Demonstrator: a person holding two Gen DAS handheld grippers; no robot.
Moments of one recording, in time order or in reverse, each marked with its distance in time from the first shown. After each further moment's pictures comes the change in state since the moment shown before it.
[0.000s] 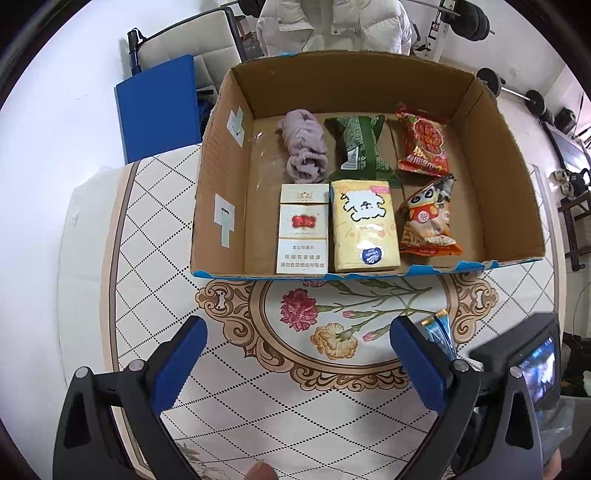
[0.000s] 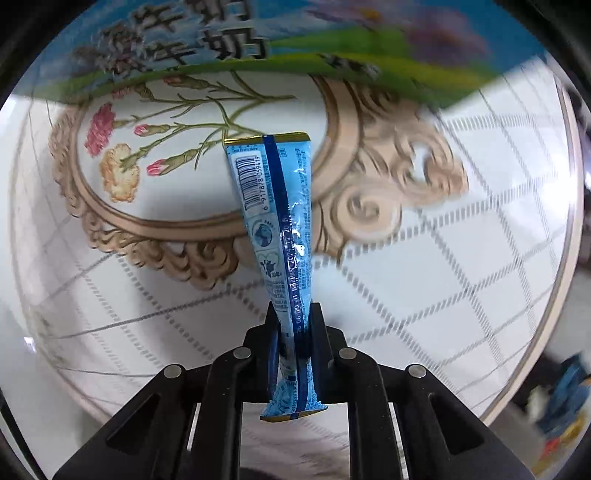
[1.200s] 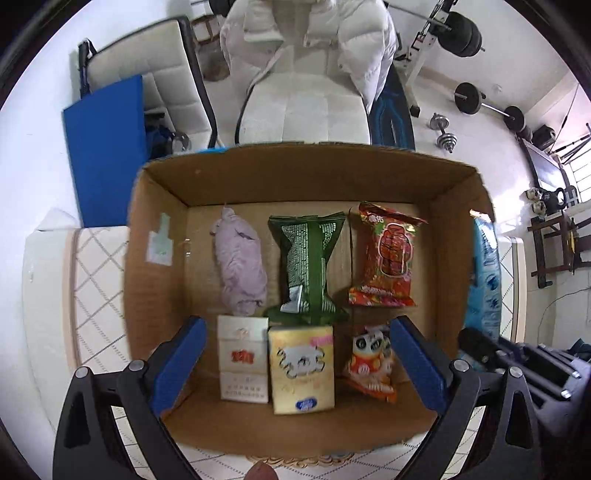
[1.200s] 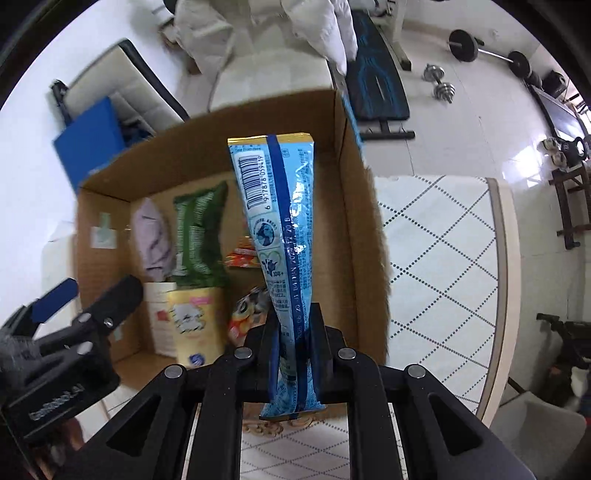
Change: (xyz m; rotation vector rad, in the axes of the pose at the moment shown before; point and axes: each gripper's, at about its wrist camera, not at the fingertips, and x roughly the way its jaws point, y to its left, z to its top) left arm 0.036 -0.028 0.157 -0.006 0.042 -0.162; right arm -0.158 -0.038 0.195 0.239 -0.242 0.029
